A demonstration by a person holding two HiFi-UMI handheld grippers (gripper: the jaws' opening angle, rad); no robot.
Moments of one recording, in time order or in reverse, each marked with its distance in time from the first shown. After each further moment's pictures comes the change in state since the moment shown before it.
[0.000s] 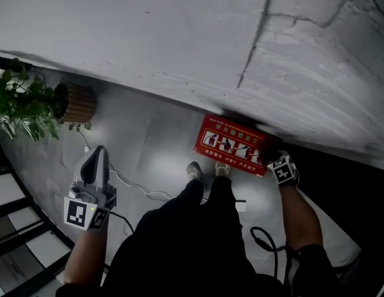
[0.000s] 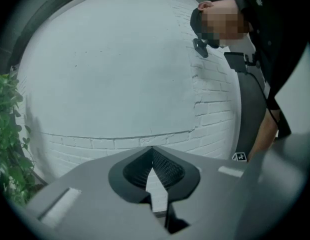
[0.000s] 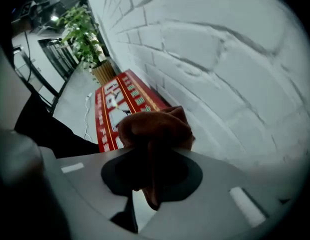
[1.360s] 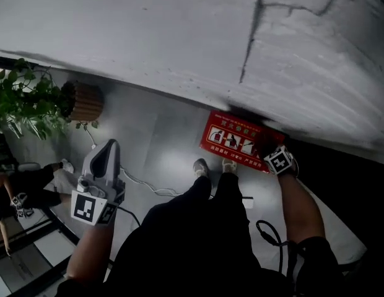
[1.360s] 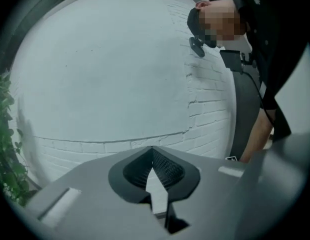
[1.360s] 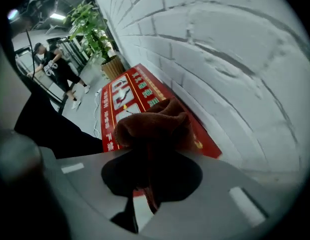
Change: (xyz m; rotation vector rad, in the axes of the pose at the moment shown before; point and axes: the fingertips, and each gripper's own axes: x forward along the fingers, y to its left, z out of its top) left arm 0.015 -0.021 0.010 0.026 -0.002 -0.056; right arm 0.030 0.027 0.011 -0.043 0.090 0.102
